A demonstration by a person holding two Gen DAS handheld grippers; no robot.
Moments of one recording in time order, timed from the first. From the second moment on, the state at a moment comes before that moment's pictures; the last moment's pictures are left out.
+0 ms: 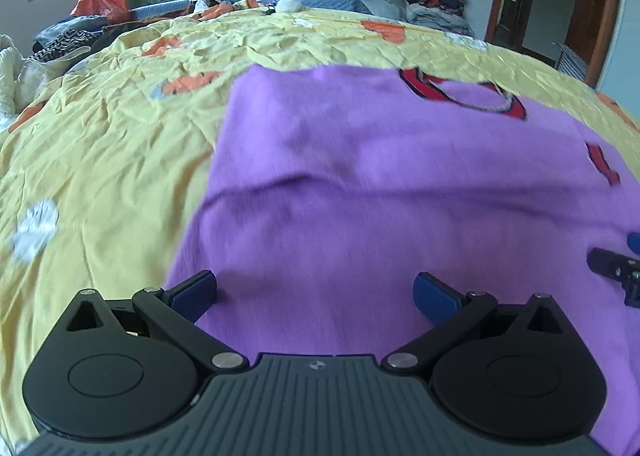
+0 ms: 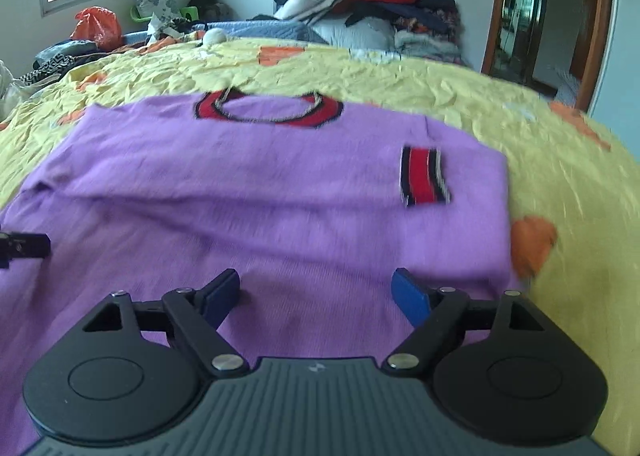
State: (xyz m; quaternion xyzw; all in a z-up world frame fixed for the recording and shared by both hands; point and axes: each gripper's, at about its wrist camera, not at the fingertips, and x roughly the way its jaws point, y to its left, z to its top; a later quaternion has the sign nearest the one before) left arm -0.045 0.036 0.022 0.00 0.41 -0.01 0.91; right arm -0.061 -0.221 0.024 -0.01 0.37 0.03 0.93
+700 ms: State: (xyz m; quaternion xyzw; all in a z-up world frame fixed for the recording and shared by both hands) left arm -0.157 0.028 0.014 0.01 0.37 -0.02 0.93; right arm -0.185 -0.211 0.021 -0.02 0.36 0.03 0.93
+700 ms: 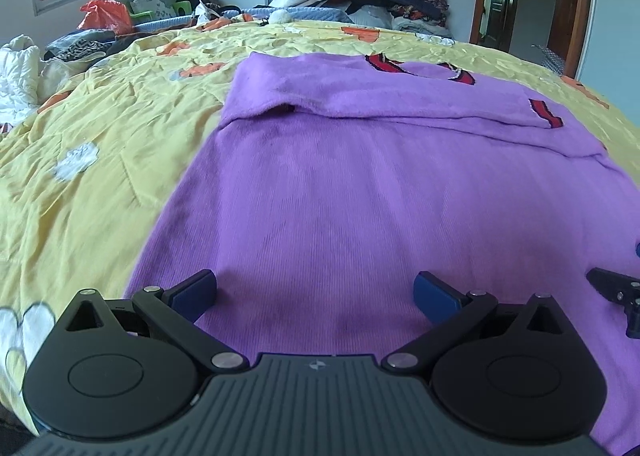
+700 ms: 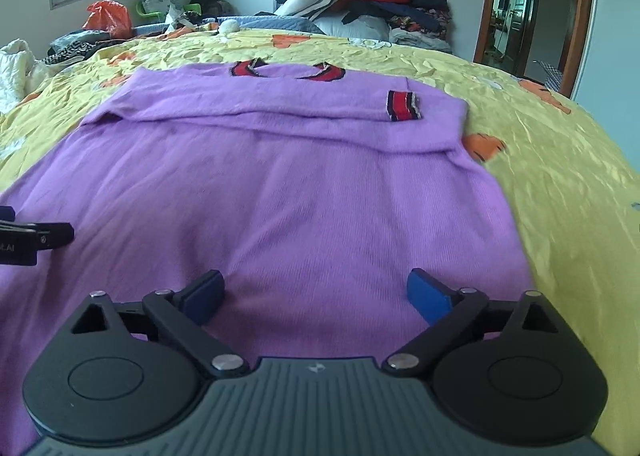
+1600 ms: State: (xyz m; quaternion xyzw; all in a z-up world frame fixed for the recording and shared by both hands) left arm -0.136 0.023 0.037 0.01 0.33 -0.03 0.94; right arm -0.195 -0.199 0.049 -0.07 0.32 0.07 0.94
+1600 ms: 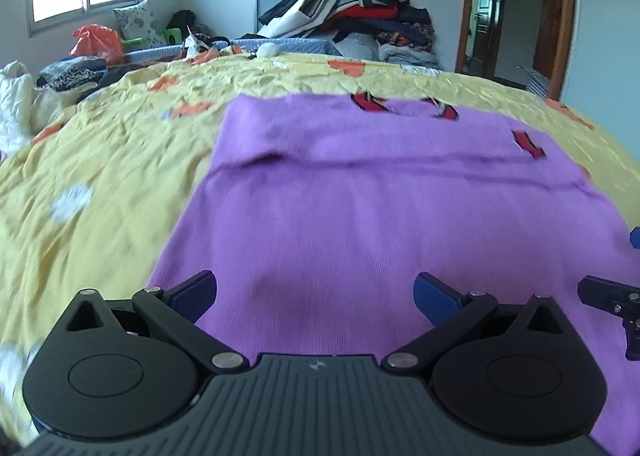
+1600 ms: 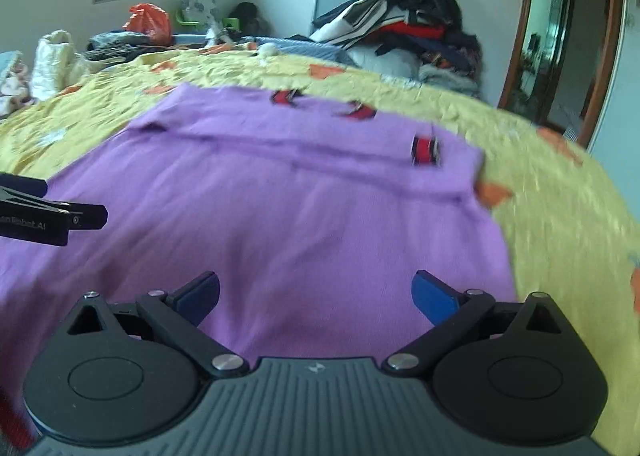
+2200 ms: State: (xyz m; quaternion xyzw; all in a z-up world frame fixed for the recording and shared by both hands) left arm -0.023 0.000 0.024 0.00 0.33 -0.03 0.94; right arm -0.057 -0.184 0.028 -0.01 0.34 0.07 0.94
